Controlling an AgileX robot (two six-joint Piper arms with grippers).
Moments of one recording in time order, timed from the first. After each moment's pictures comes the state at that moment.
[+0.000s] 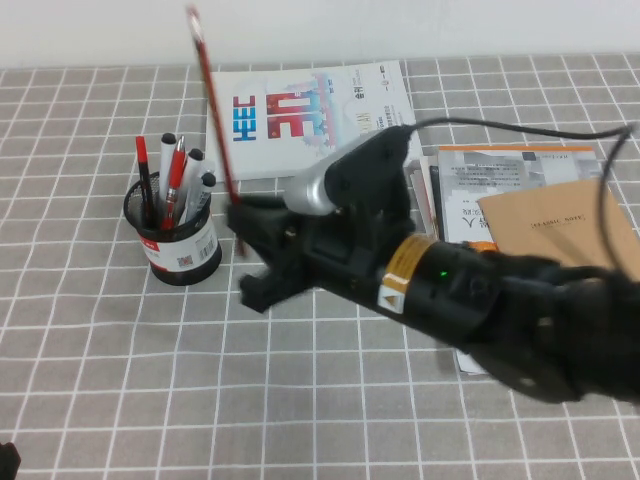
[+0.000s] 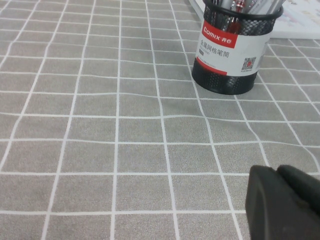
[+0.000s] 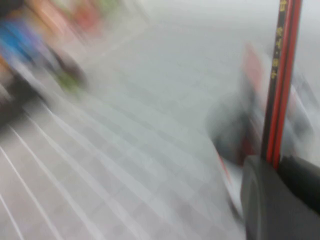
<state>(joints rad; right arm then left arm) 0.85 1.64 -0.98 -0.30 -0.50 0.49 -0.16 -0.01 0.03 -0.06 0.38 -0.01</state>
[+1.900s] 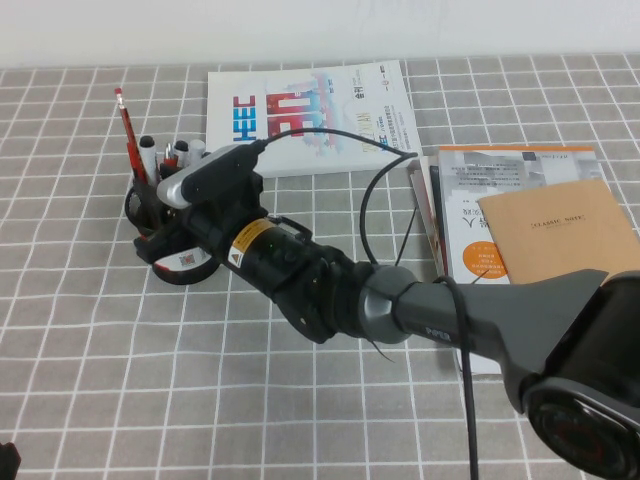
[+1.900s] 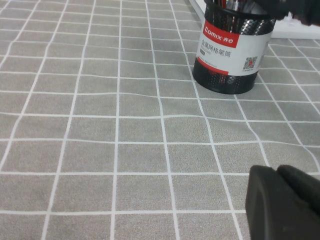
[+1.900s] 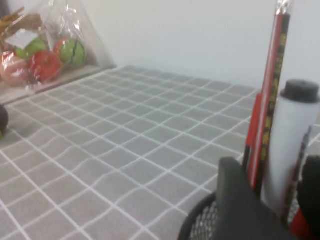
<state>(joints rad) 0.85 2.38 -1.74 -0.06 -0.62 0.18 -0.16 -0.01 0.03 -0.06 0.38 -0.01</state>
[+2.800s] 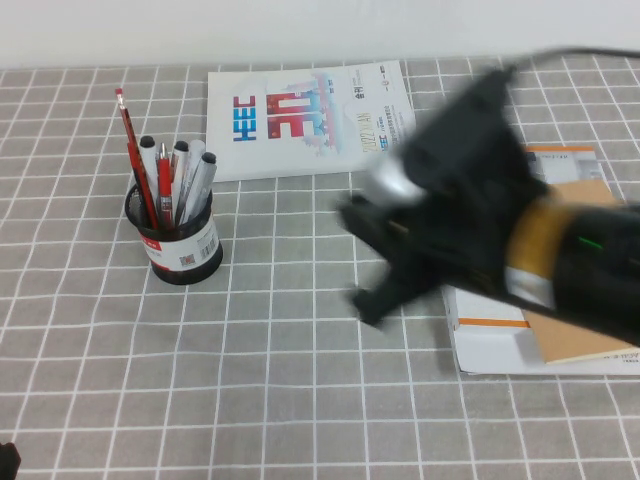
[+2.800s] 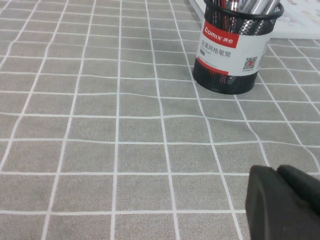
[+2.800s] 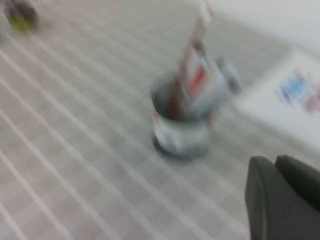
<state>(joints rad) 0.87 1.29 -0.98 -0.39 0.13 0.39 -0.16 -0.01 0.03 -0.06 0.38 -0.01</state>
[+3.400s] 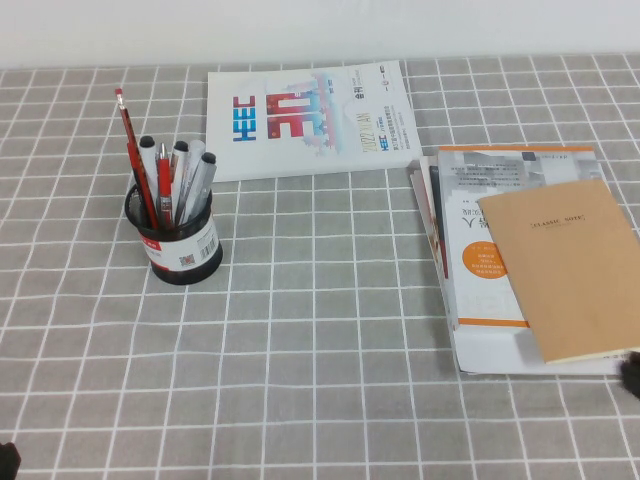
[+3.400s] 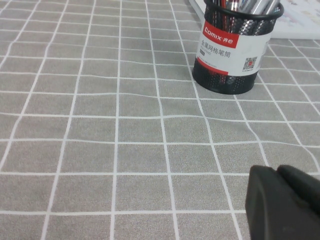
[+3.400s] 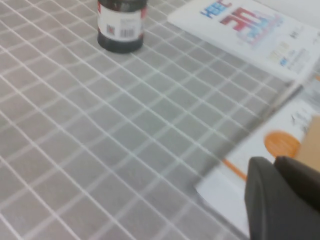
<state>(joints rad) 0.85 0.53 -0.44 -0.50 0.40 0.39 -0.16 -0.01 0.03 -0.06 0.38 -0.01</state>
